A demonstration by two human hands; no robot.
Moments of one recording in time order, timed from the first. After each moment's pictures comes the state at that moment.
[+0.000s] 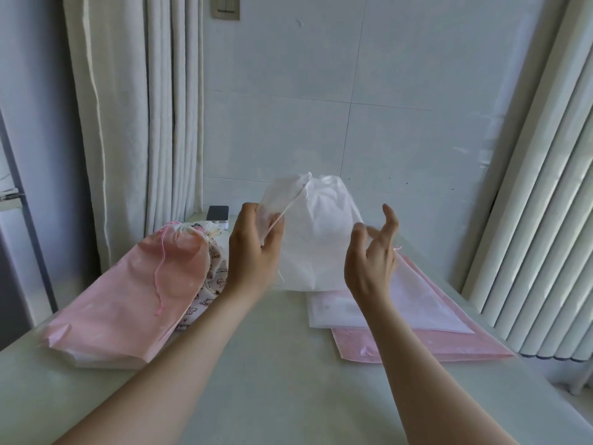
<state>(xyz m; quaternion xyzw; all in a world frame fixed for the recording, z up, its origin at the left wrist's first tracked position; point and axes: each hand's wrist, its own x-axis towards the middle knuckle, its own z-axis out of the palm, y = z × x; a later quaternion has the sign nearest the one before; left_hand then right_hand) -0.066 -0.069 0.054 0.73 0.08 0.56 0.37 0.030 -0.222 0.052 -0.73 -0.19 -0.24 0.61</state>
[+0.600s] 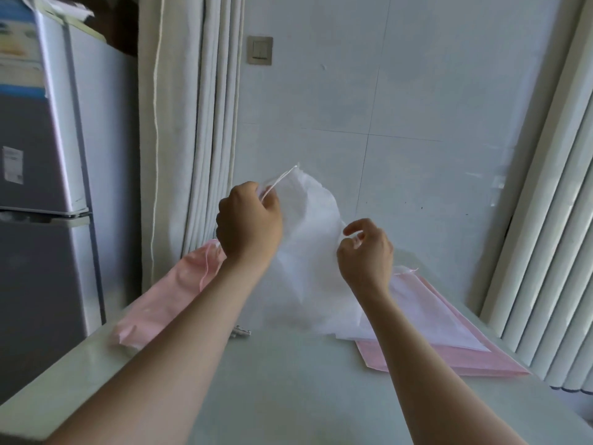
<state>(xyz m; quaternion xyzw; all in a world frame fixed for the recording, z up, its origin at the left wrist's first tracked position) -0.141 -0.062 0.153 0.72 0.31 0.57 0.26 -0.024 -0.195 0.104 -0.78 -0.21 -0.25 0.54</state>
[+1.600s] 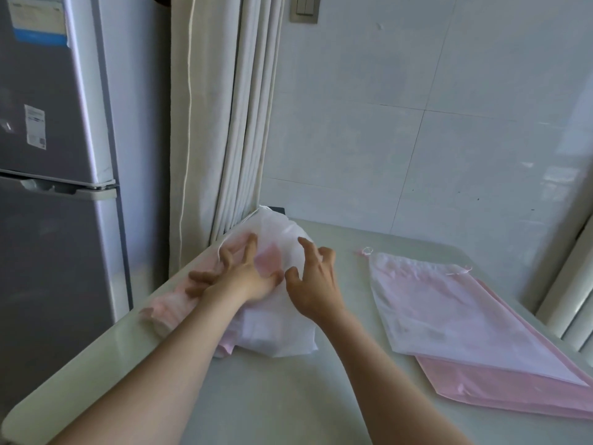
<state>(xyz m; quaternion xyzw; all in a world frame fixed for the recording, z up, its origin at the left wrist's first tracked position) -0.136 0.066 0.030 0.85 0.46 0.07 0.27 -0.047 -0.053 0.016 -0.83 -0.39 -0.03 0.39</state>
